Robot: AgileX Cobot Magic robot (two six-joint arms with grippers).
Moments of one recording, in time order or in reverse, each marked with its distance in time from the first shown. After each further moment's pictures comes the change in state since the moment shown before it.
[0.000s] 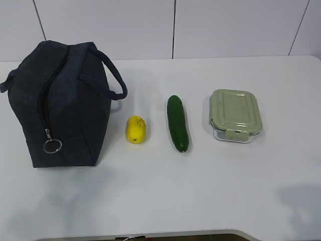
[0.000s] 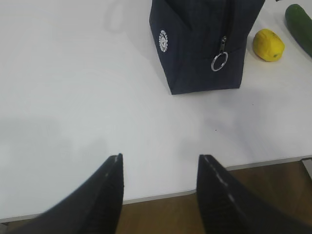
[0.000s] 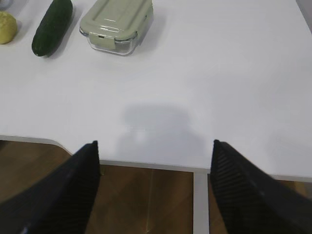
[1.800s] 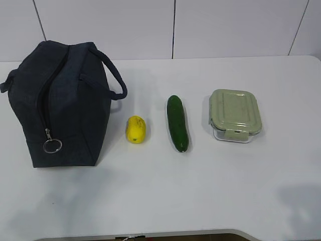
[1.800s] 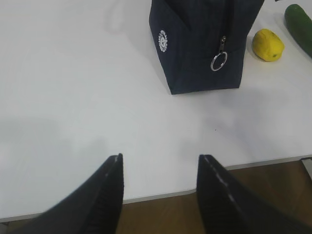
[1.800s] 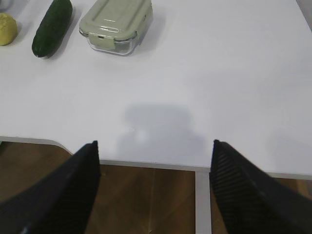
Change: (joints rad) left arm 0.000 0.000 0.000 0.000 0.000 0.000; right arm 0.000 0.000 0.000 0.000 0.000 0.012
